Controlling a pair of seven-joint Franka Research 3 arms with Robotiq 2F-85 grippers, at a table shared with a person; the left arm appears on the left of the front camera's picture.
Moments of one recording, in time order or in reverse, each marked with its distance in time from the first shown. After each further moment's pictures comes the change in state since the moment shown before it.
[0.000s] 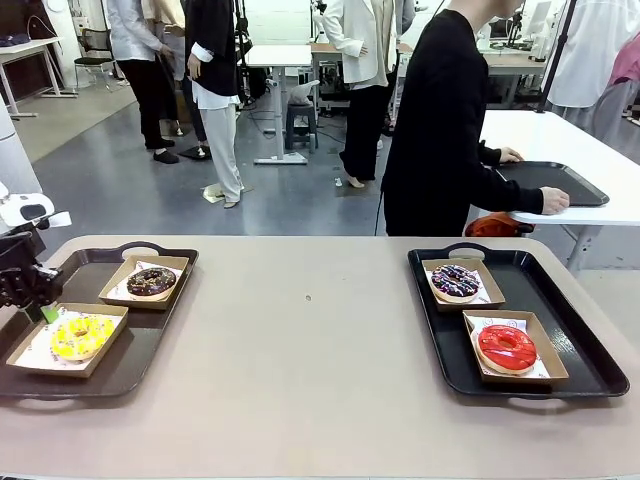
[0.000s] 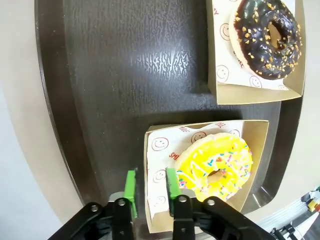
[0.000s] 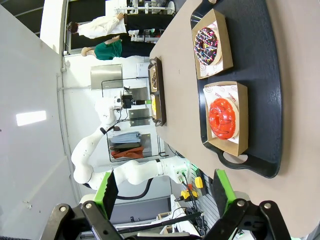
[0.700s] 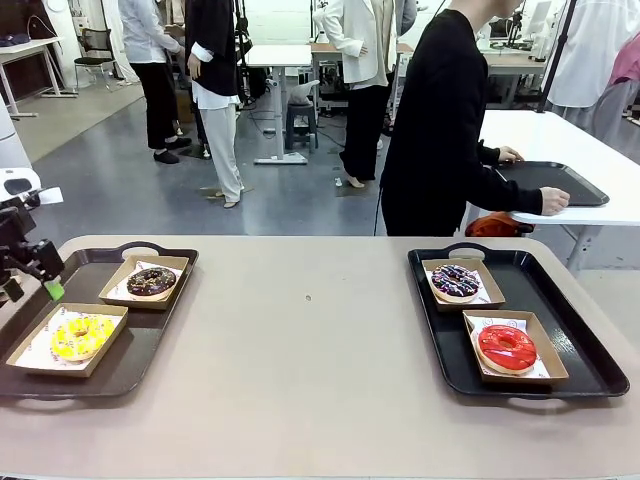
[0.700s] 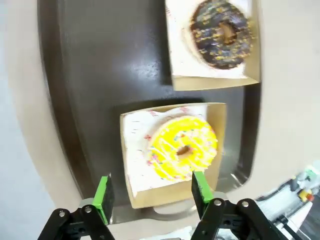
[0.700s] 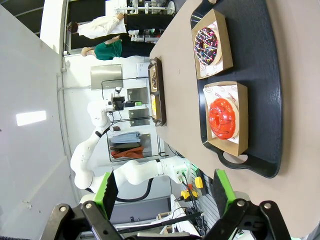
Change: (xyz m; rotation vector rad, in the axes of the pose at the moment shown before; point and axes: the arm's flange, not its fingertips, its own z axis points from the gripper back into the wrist) left arm -0.010 -0.012 0.055 -0.077 -0.040 -0.042; right arm 0.000 0.000 0.000 0.000 0.000 0.000
